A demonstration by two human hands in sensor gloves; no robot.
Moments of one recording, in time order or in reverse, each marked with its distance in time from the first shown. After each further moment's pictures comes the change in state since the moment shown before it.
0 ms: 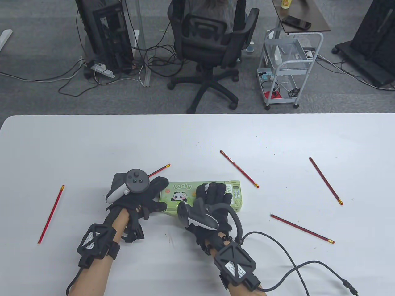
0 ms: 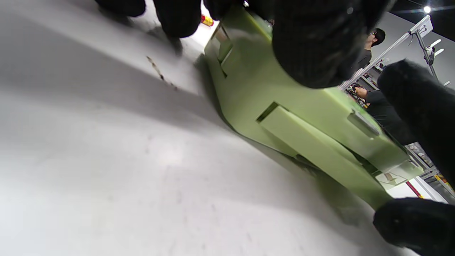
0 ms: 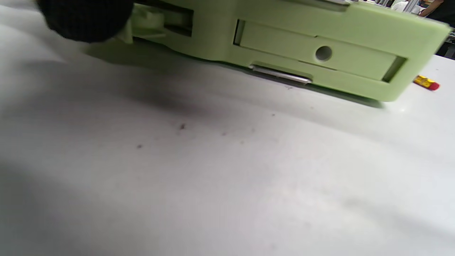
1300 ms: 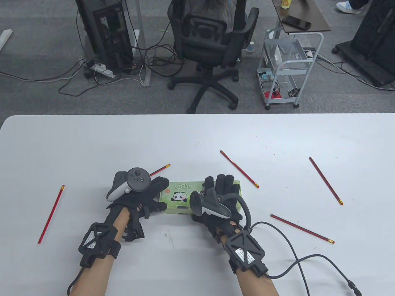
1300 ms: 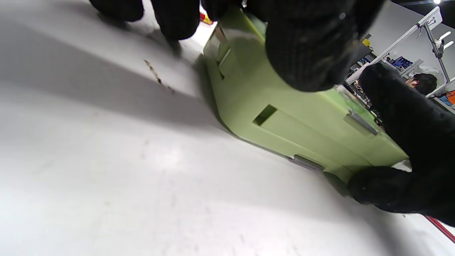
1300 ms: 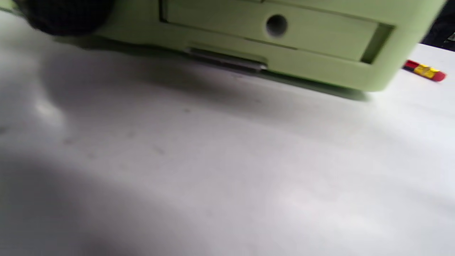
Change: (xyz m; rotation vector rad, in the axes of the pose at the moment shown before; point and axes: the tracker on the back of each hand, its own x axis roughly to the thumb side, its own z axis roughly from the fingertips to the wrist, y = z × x) left_hand 0.003 0.003 -0.001 -0.020 0.018 -0.011; right_hand -0.035 0.009 -0.024 -0.018 -0.016 -0.015
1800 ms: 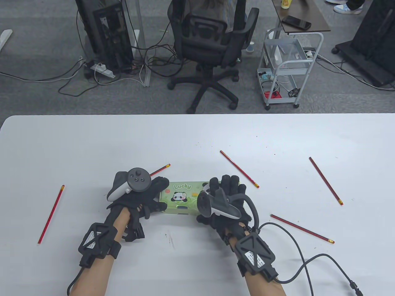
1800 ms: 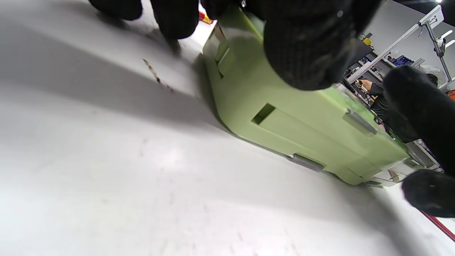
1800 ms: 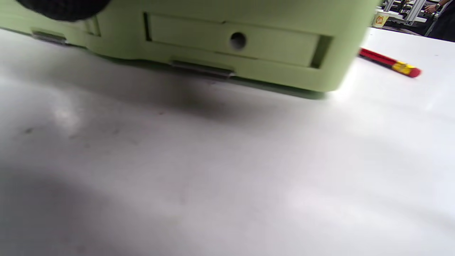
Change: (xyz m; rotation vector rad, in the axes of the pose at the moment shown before) left_hand 0.000 0.000 -0.001 -0.002 0.003 -0.002; right_hand -0.028 -0.006 0.019 -0.012 -0.047 -0.077
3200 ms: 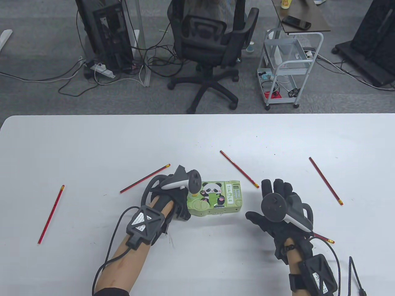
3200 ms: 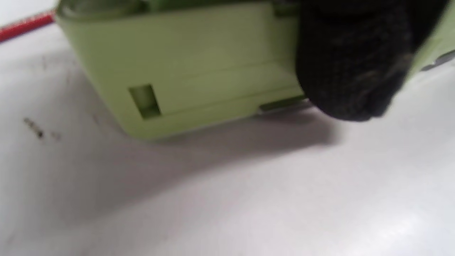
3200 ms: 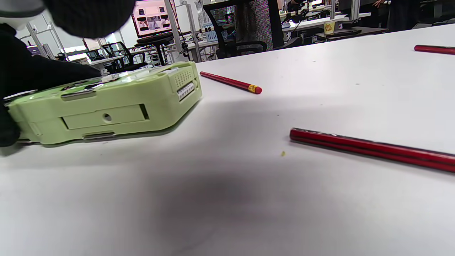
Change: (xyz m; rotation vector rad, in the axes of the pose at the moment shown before) left_hand 0.101 -0.033 -0.060 -0.192 0.151 -0.592; right_hand -0.126 0.001 0.072 -0.169 0.036 -0.291
